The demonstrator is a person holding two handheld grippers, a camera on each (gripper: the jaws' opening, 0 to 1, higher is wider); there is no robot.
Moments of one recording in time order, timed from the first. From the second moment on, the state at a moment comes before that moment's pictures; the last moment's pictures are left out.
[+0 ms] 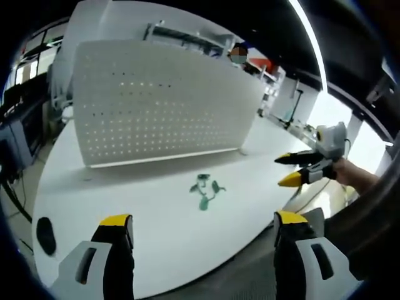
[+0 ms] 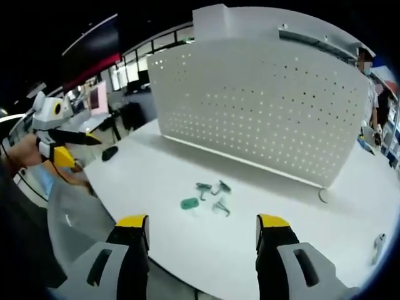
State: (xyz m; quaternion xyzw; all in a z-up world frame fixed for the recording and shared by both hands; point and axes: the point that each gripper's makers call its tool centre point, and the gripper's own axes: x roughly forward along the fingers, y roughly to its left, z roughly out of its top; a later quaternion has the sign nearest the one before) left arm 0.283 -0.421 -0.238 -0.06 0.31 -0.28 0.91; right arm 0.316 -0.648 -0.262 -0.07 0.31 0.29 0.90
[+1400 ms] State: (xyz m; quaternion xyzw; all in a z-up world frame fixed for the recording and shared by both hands) left arm 0.281 -0.416 -0.258 -0.05 0.33 -0.28 0.90; right arm 0.340 -0.562 -0.350 -0.03 0.36 0.37 0.86
